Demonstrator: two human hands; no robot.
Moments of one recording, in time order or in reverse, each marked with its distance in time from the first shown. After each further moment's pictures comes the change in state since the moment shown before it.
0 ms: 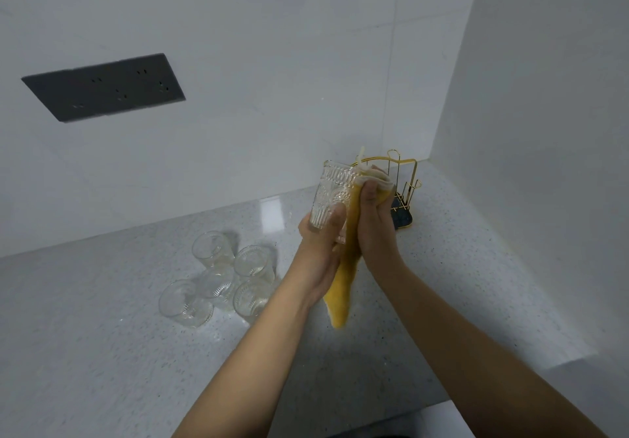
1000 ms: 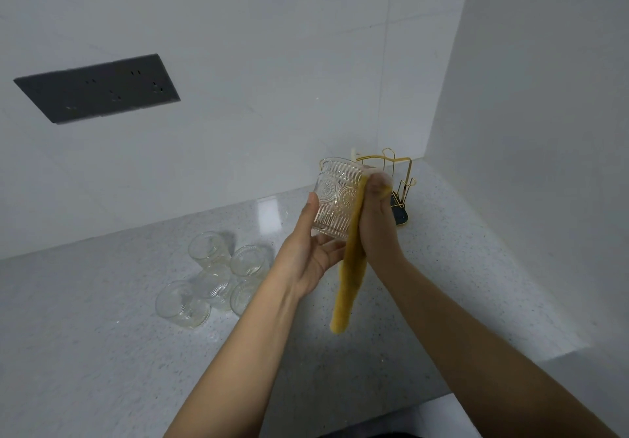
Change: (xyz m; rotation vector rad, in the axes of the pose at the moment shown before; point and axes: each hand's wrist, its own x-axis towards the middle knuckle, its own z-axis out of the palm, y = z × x) left_hand -0.003 0.013 -0.009 -0.092 -0.103 -0.117; right_hand 0.000 -0.005 -0.004 -0.046 0.029 0.060
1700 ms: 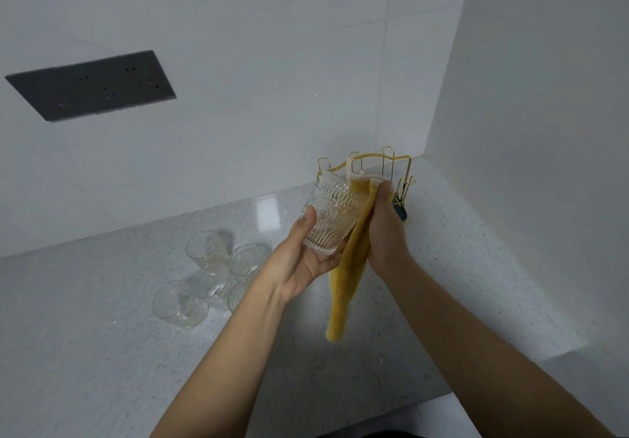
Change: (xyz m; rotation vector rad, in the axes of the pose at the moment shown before) left_hand 0.009 -0.004 -0.030 0.045 -0.117 -0.083; right_hand -0.001 0.003 -0.009 0.183 -0.043 0.257
